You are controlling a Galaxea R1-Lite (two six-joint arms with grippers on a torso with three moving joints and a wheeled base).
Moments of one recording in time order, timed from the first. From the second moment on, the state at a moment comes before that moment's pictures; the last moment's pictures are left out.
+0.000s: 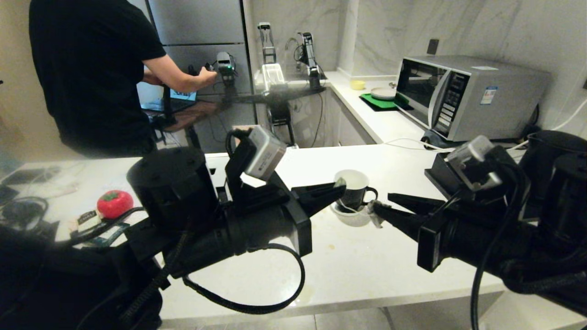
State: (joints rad) left arm -0.76 1.75 -0.68 -1.14 -0.36 -0.08; right arm 0.73 1.41 -0.61 -0.65 -0.06 0.02
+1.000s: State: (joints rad) left arm -0.76 1.74 -0.65 -1.14 -0.36 -0.08; right arm 0.73 1.38 -0.57 -0.65 -0.11 0.02
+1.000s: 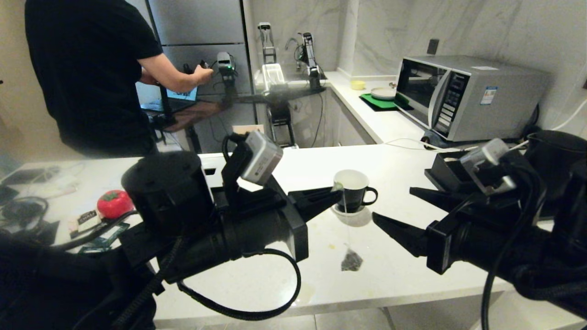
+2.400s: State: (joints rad) left arm -0.76 1.69 -0.57 -1.14 -0.36 -0.07; right arm 0.40 1.33 -0.55 -0.97 -0.29 -0.02
